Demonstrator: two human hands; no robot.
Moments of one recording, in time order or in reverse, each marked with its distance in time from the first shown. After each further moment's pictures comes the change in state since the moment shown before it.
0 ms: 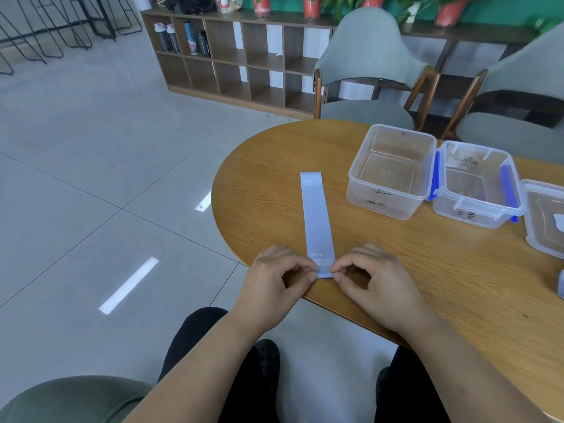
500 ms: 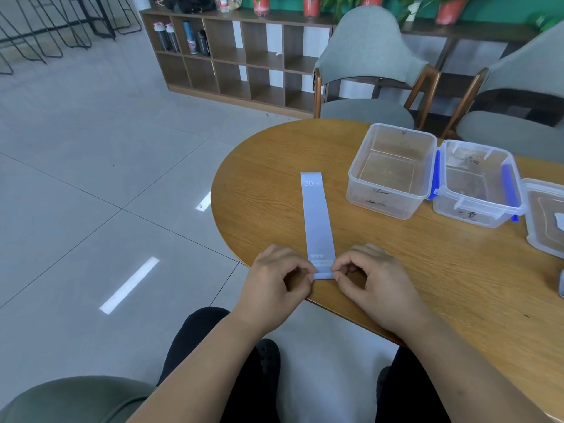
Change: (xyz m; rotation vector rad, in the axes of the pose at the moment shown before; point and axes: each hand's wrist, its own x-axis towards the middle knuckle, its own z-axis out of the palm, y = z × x) left_hand 0.000 0.000 0.001 0.081 0.004 0.048; right_hand -0.001 -0.004 0.002 -0.052 -0.001 0.031
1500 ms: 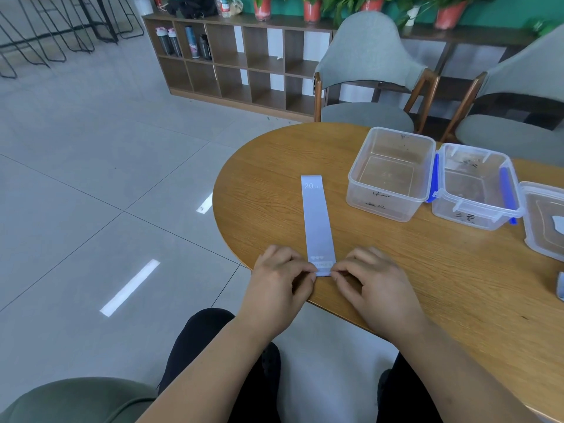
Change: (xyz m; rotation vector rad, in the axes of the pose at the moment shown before) left_hand -0.004 -0.003 0.010 0.157 0.046 0.039; right_hand -0.005 -0.001 0.007 -0.205 0.075 -0.074
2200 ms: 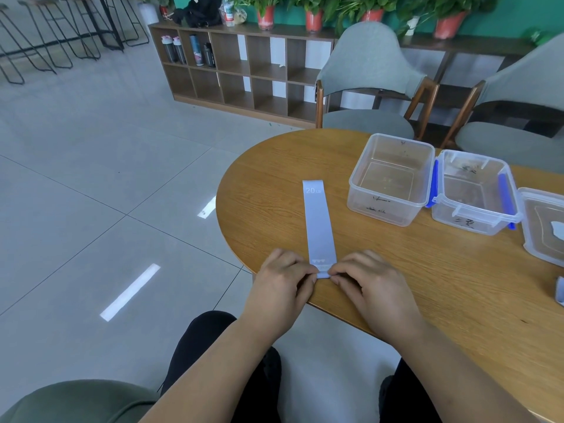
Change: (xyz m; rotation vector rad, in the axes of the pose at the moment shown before) left_hand 0.000 -0.001 0.002 0.028 -0.023 0.009; right_hand 0.000 0.001 0.001 0.043 -0.011 -0.016
